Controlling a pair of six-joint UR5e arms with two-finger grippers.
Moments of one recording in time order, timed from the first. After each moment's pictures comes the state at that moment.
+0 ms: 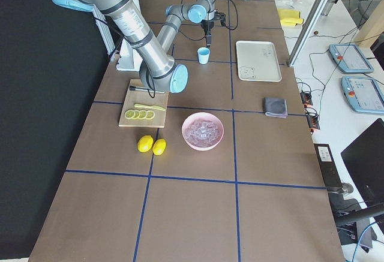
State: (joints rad) left arm -1.59 -1.42 -2.00 -1.43 -2.39 0.24; right arm 0.56 -0.74 1.71 -1.77 1.90 1.05
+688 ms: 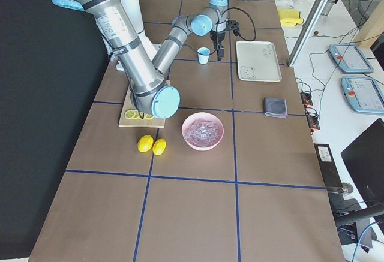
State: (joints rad) left arm -1.59 -1.42 -2.00 -1.43 -2.39 0.24; right arm 0.84 -1.08 1.98 -1.78 2.08 0.65
